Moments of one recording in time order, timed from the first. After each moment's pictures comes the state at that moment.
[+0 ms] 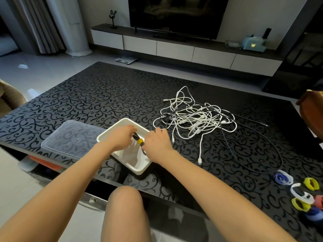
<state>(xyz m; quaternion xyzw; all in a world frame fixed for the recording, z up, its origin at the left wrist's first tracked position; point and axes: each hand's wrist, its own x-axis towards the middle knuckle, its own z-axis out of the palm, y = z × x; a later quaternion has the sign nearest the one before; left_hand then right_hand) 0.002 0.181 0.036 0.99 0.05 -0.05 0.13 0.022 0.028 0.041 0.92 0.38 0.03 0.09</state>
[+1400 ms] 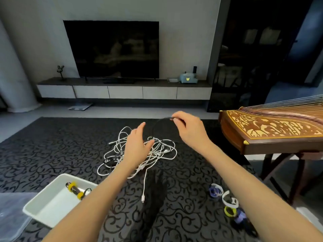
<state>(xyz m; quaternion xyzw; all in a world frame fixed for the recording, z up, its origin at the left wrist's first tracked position) 0.088 -0.058 0.130 0.92 -0.03 0.20 0.34 0.086 -0.242 0.198 0.87 0.22 0.26 -0.36</state>
